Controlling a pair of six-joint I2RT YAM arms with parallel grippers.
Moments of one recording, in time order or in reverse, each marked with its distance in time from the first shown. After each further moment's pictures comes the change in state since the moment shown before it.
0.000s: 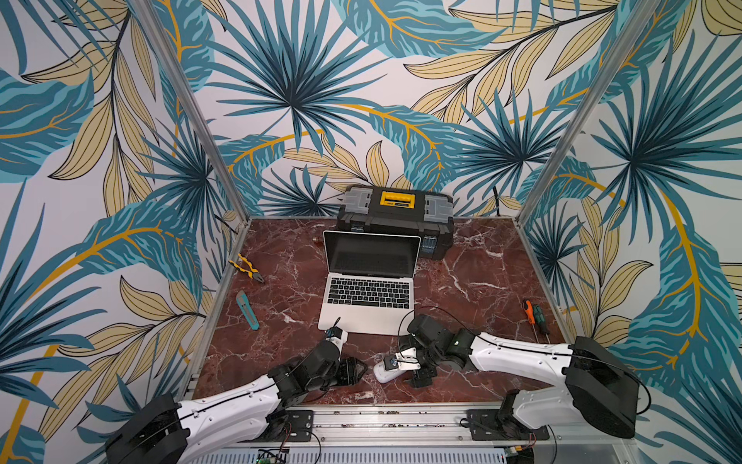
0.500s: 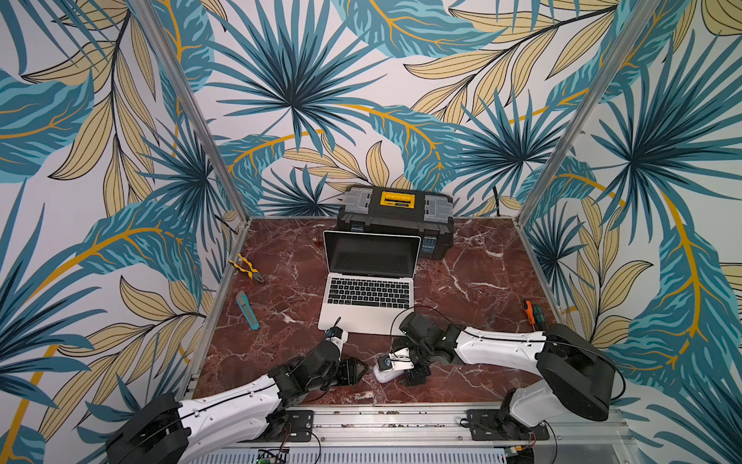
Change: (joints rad) left arm 0.000 0.005 0.000 0.008 0.004 0.000; right arm -0.010 0.125 0.037 0.031 -0.076 -0.024
